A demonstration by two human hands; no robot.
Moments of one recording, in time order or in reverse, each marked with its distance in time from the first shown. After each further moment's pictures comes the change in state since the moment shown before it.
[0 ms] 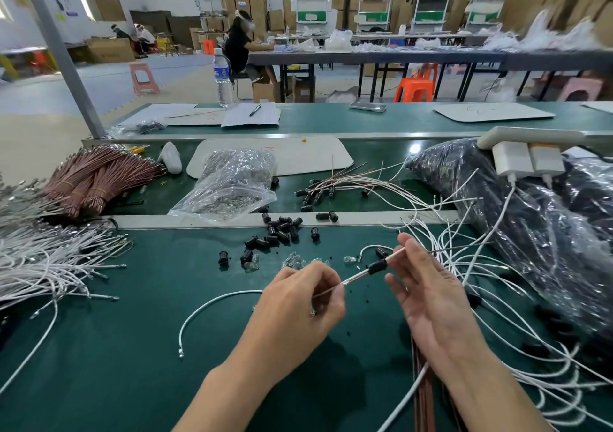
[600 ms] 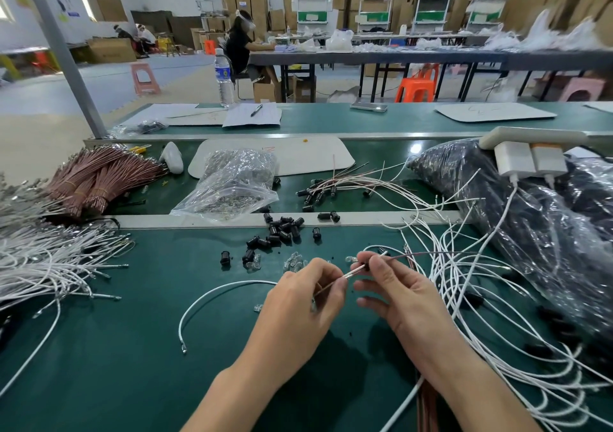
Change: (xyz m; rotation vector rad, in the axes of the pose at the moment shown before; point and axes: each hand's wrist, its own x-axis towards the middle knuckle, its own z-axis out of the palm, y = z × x) left_hand 0.002 0.003 0.007 -0.114 0.045 -0.074; right_hand -0.005 0.017 0.008 -0.241 -0.209 0.038
